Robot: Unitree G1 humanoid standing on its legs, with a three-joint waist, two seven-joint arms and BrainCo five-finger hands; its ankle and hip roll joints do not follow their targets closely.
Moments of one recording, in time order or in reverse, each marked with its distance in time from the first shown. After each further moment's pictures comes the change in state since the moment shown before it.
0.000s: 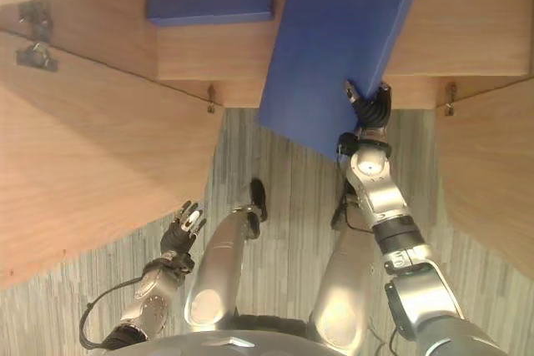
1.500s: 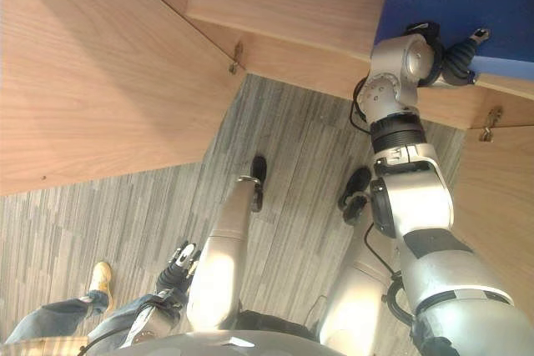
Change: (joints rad) left arm 0.144 -0.003 0.002 0.041 -0.123 0.068 -0.023; right arm -0.582 0.002 -0.157 0.462 0.581 -0.420 -0.837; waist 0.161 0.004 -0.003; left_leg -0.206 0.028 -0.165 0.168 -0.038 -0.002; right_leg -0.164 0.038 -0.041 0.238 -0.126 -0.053
